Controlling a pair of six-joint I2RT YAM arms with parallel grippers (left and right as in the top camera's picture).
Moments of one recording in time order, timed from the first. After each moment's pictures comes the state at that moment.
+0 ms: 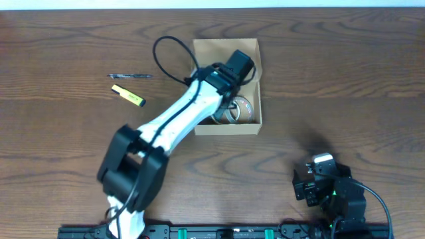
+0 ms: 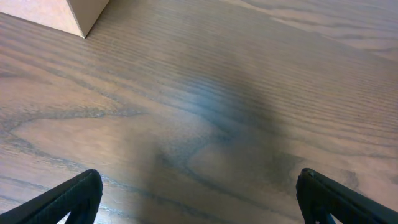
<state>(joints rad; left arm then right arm) -0.65 1.95 1.58 -0.86 -0.18 -1.56 0.09 0.02 0.20 -0.85 0.02 -0.22</state>
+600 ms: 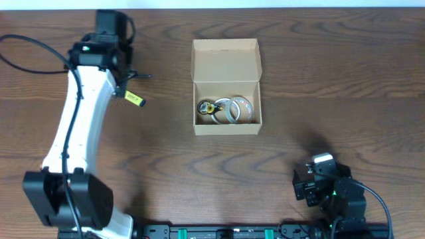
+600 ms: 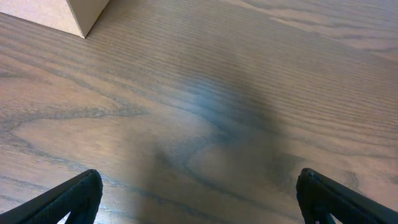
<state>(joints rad) -0.04 1.73 1.61 -1.06 -0.26 -1.42 0.09 0.02 0.20 -0.85 0.02 -0.22</state>
